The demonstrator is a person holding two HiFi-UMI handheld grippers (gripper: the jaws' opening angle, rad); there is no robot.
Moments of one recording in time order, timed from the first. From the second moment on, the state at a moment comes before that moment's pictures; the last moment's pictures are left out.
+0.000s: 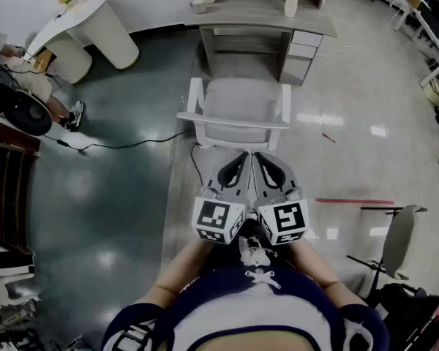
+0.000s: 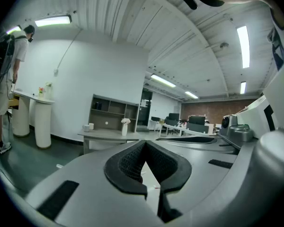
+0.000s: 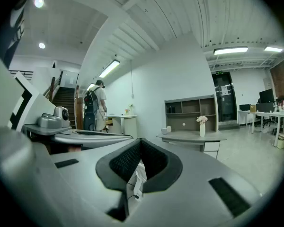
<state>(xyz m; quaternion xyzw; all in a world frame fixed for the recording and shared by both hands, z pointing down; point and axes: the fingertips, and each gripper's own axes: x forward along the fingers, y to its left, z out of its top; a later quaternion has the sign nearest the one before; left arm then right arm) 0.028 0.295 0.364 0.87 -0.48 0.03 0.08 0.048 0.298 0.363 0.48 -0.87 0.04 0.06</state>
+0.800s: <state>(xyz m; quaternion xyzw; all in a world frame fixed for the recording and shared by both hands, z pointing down) 0.036 0.264 0.389 0.86 -0.50 0.05 0.07 0.058 0.266 0.396 0.41 -0.90 -0.01 0.13</state>
